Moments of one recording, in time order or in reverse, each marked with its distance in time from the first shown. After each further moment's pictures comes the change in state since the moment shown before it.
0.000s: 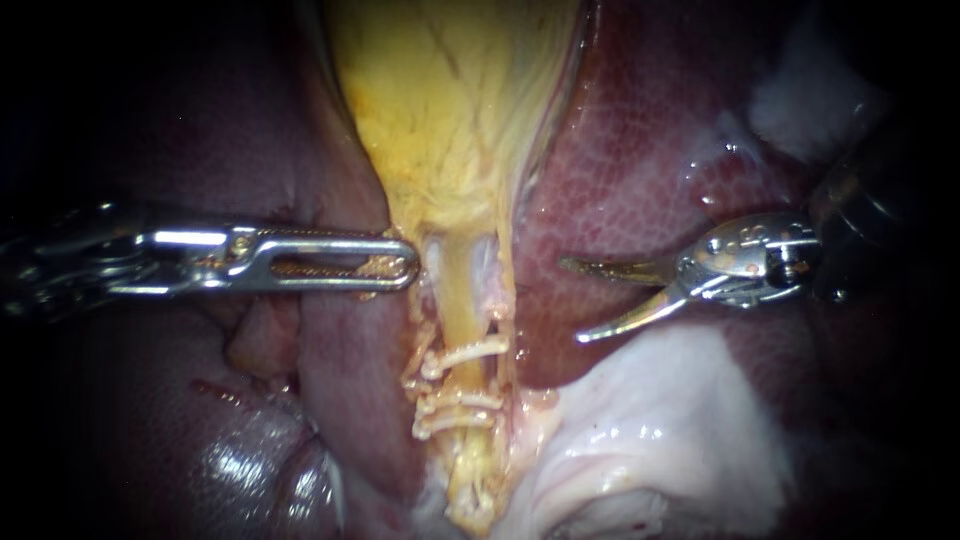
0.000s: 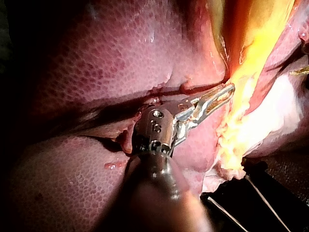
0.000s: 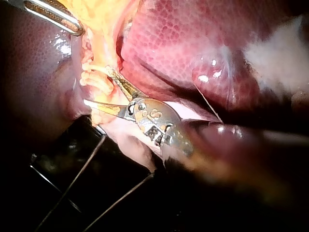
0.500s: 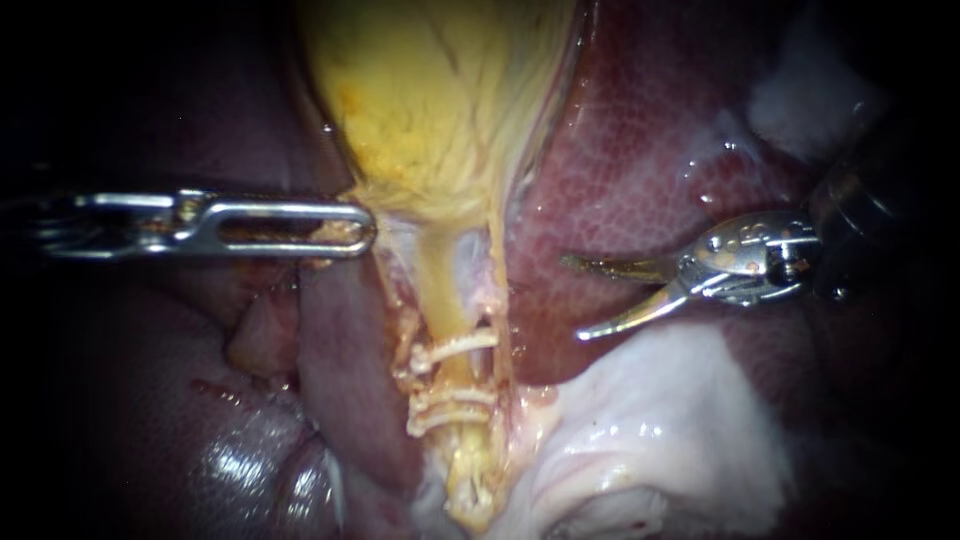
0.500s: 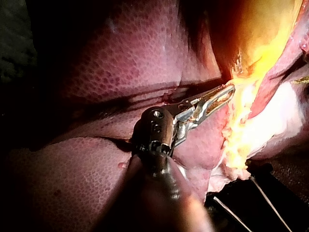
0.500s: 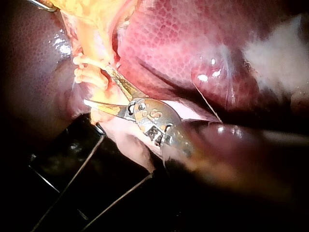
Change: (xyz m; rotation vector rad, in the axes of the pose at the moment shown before) right arm -0.001 0.000 0.001 0.029 0.000 -0.007; left arm -0.005 -0.001 -0.008 -0.007 -0.026 -0.025
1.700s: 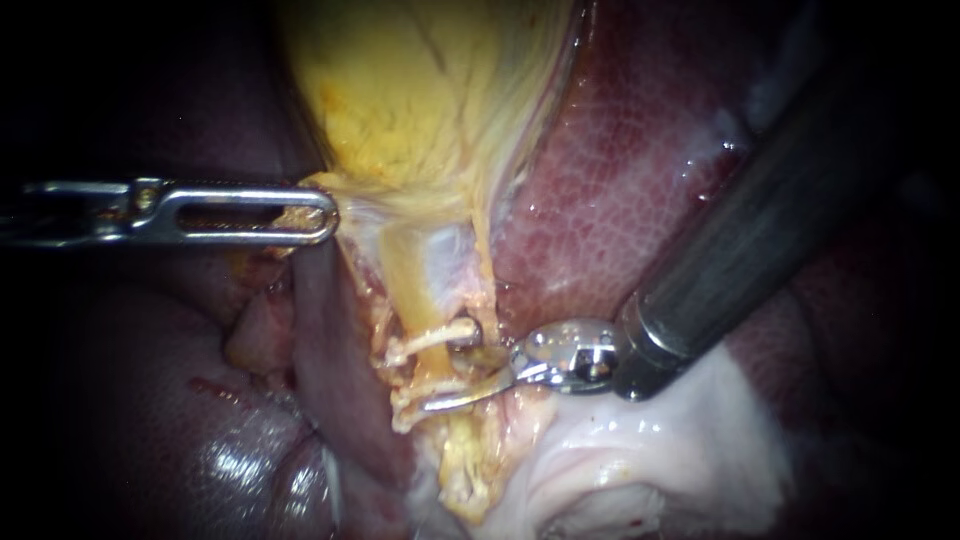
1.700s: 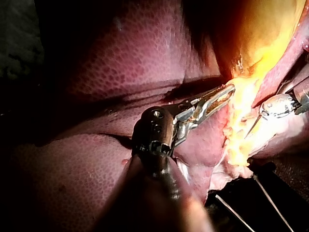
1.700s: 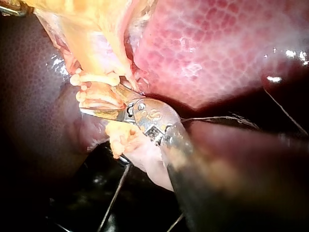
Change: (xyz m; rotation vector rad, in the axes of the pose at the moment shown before) right arm -0.012 0.001 0.016 0.242 -0.051 0.175; left arm 0.000 0.000 0.000 -0.002 -0.004 0.002
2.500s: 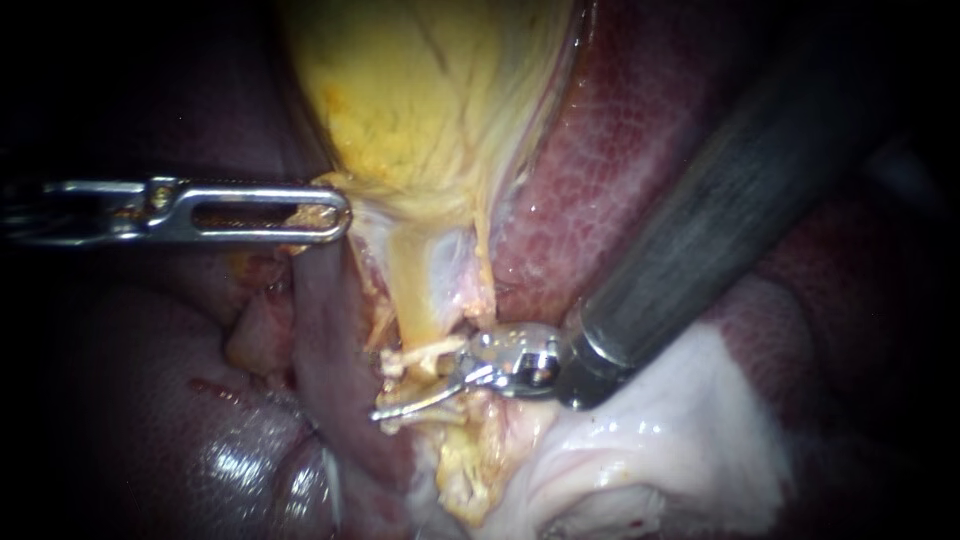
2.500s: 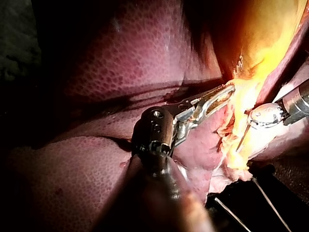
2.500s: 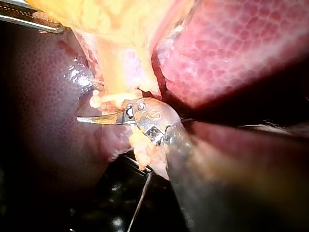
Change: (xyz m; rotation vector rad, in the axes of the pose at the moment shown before) right arm 0.002 0.001 0.005 0.105 0.015 0.014; left arm 0.000 0.001 0.002 -0.006 -0.006 0.002
